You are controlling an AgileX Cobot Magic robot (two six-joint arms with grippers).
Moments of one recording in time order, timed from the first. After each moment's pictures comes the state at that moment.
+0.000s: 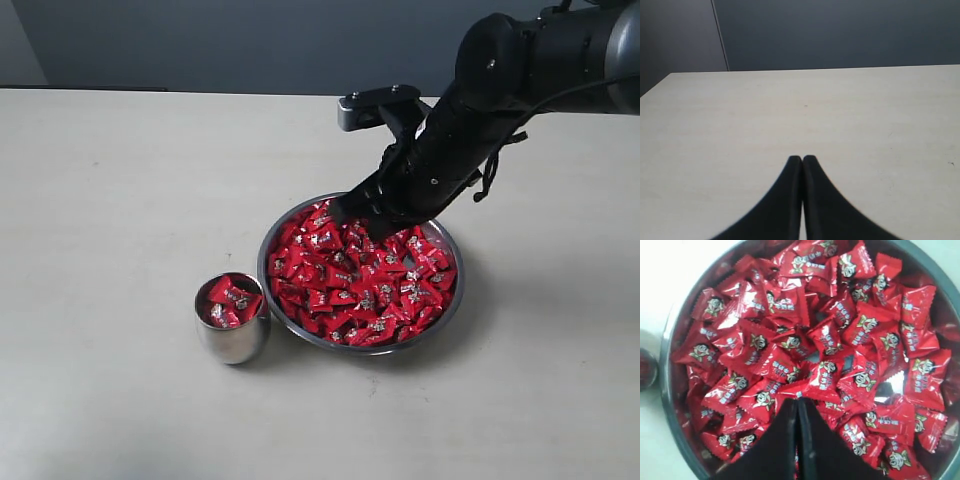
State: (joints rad) left arm 0.17 0.00 0.00 0.04 0.29 -0.02; right arm 0.63 1.82 -1.21 0.32 0.74 -0.25
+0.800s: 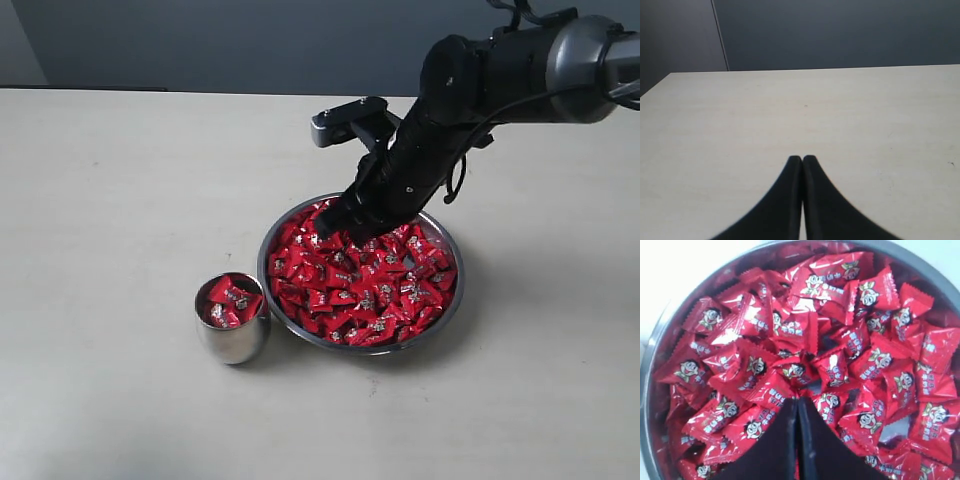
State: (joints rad) left arm 0.17 0.00 0.00 0.04 0.29 -0.02; right arm 0.66 1.92 -1.27 0.30 0.71 -0.33
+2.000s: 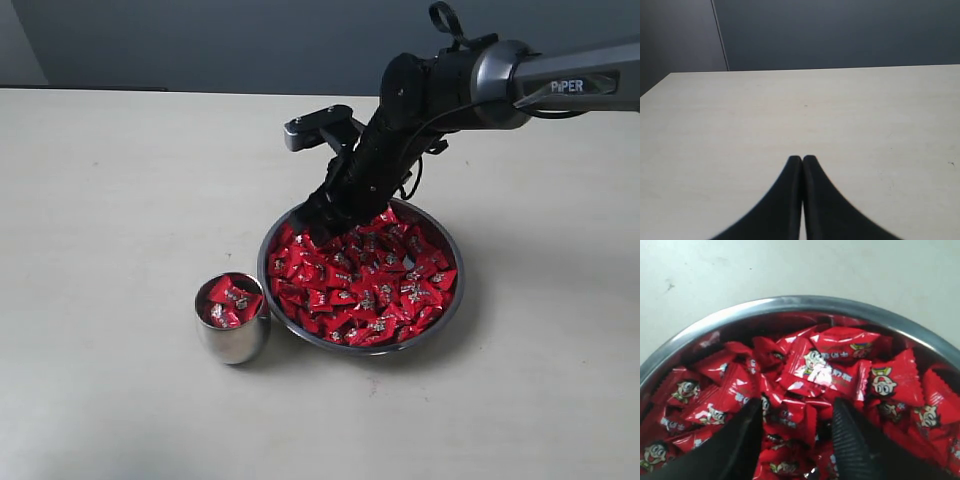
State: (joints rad) left arm 0.17 0.00 0.00 0.04 0.29 -0.02; right arm 0.66 2.13 -1.46 0.37 0.69 -0.43
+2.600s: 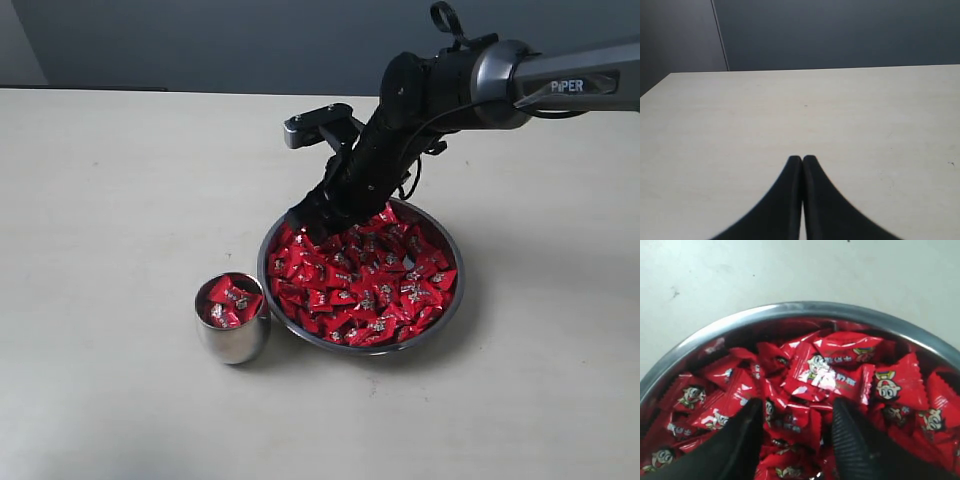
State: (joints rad) left arm 0.17 0.00 0.00 0.04 0.29 -0.02; right arm 0.66 2.13 -1.46 0.39 0.68 -0.43
